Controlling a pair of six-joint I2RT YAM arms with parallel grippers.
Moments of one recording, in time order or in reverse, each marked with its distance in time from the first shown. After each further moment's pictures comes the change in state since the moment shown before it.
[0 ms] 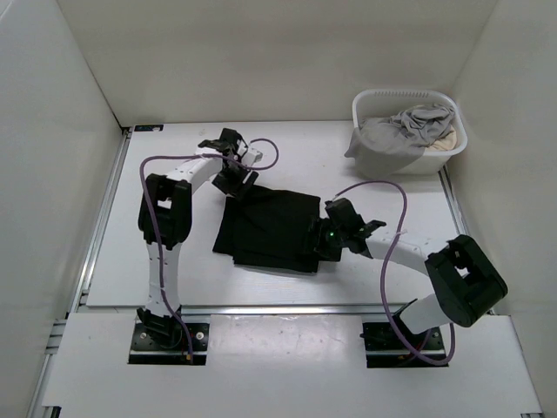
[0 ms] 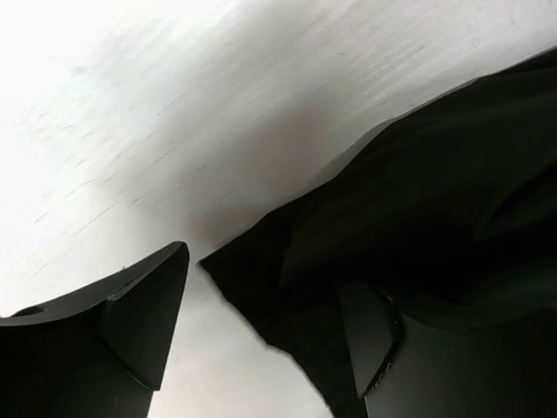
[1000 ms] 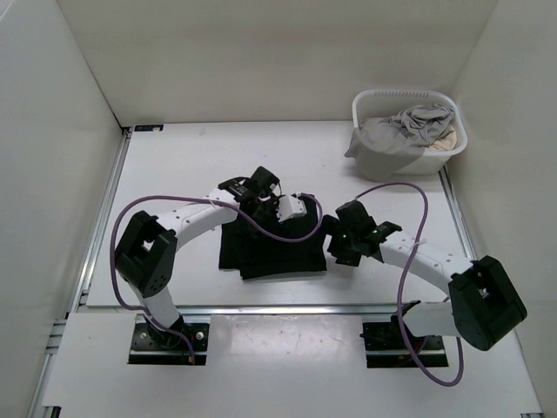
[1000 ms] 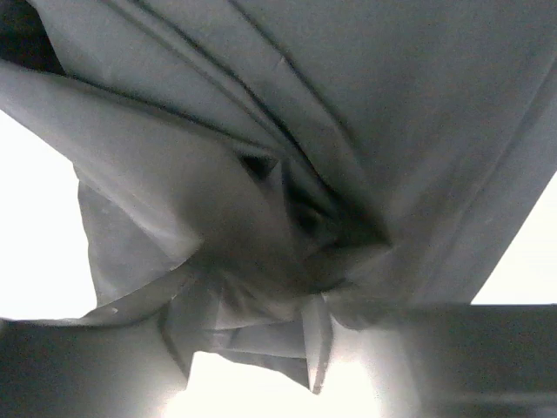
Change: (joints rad) left arm -0.382 -0.459 -0.472 0.116 0.075 0.318; right arm -0.029 -0.170 0.017 -0.277 0.192 0.043
